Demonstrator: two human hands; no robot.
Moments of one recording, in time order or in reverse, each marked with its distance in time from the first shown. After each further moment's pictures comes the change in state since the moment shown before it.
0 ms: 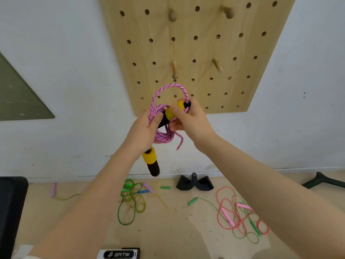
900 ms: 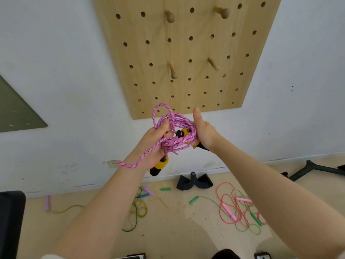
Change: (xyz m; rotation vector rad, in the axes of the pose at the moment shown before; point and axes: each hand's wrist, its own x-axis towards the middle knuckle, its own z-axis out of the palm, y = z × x) left_hand -0.012 -0.019 0.005 -0.848 -0.351 -0.367; right_hand -0.006 0.046 -0.018 -0.408 -0.241 0.101
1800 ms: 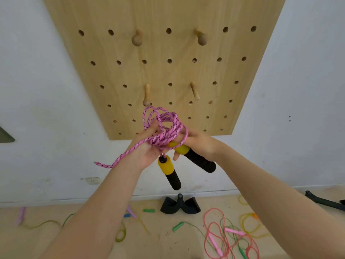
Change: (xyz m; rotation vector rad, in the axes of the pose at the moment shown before) left_hand 0.143 0.027 0.066 -0.233 0.124 0.018; right_hand 0.083 0.011 -0.128 0.177 -0.333 -0.240
